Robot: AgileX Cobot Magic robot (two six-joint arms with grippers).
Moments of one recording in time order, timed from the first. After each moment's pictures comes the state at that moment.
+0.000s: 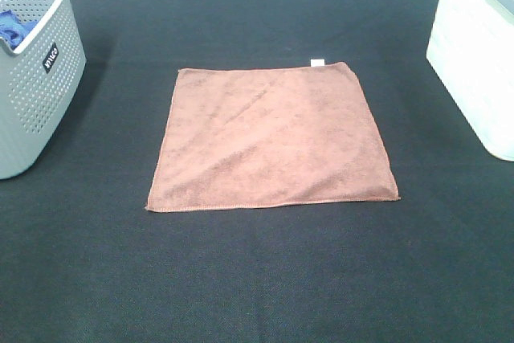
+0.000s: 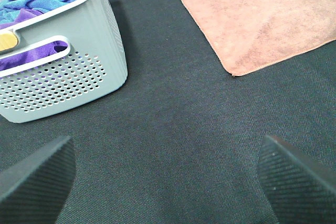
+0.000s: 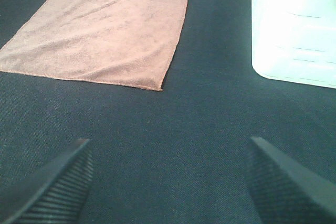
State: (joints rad) left arm 0.00 0.00 -0.50 -0.19 1.06 0.32; right arm 0.01 -0.01 -0.51 0.22 1.07 -0.19
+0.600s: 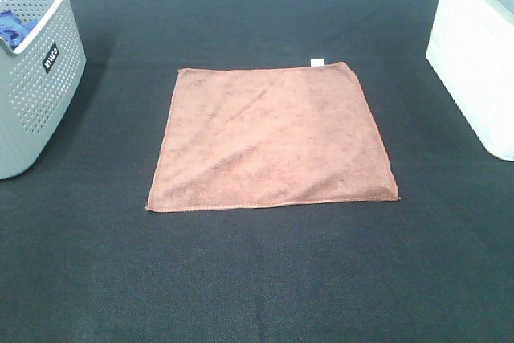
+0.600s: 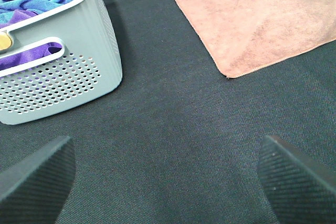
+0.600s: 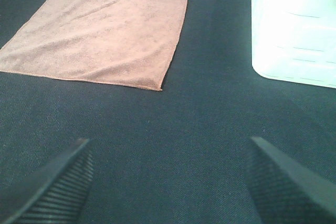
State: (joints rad) left arm 0.00 0.00 -0.50 -0.21 1.06 0.32; right arm 0.01 -0.01 -0.51 0.22 1.07 -0.19
